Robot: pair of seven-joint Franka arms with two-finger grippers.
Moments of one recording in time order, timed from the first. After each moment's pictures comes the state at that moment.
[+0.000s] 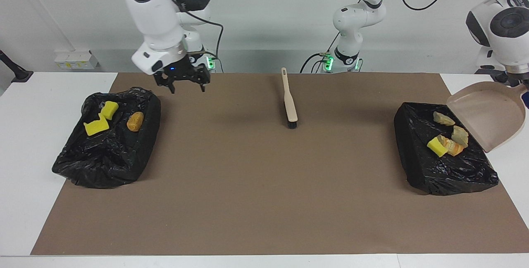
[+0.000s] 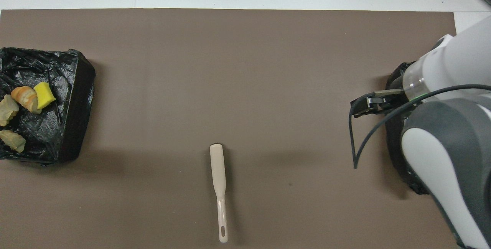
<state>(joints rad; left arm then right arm) 0.24 0.04 -0.04 -1.75 0.91 1.84 1.43 0.00 0.03 0.16 -1.64 0.03 1.59 0.10</state>
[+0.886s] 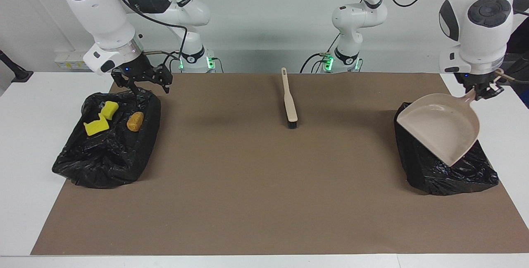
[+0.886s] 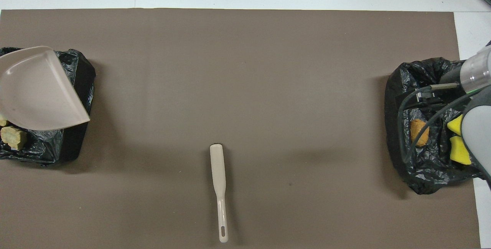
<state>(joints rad) 0.07 0.02 -0.06 -1.75 0.48 1.73 1.03 -0.08 0.02 0.11 -1.64 0.03 1.59 -0.01</state>
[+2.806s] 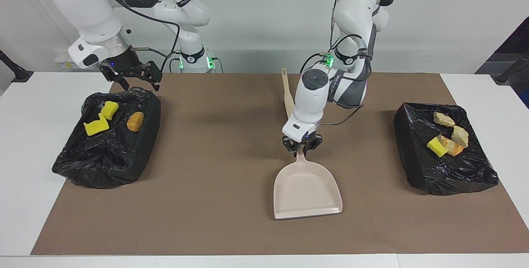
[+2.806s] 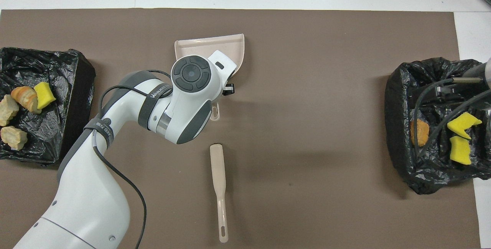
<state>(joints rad) -0.50 0.47 -0.06 -1.66 0.09 2.24 -0.63 -0.12 0.03 0.11 -1.60 0.03 1.55 0.05</state>
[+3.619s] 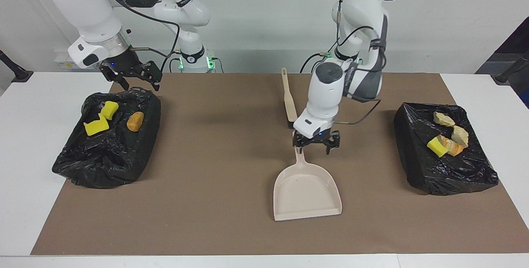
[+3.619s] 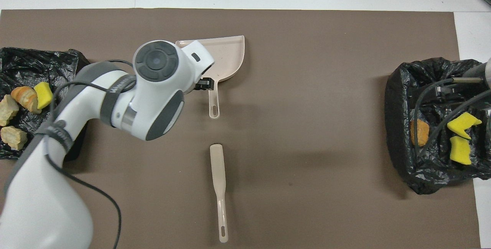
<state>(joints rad) -0.43 0.32 -0.02 -1.69 0.12 2.12 -0.35 -0.12 0.03 0.11 -1.60 0.03 1.55 0.05</state>
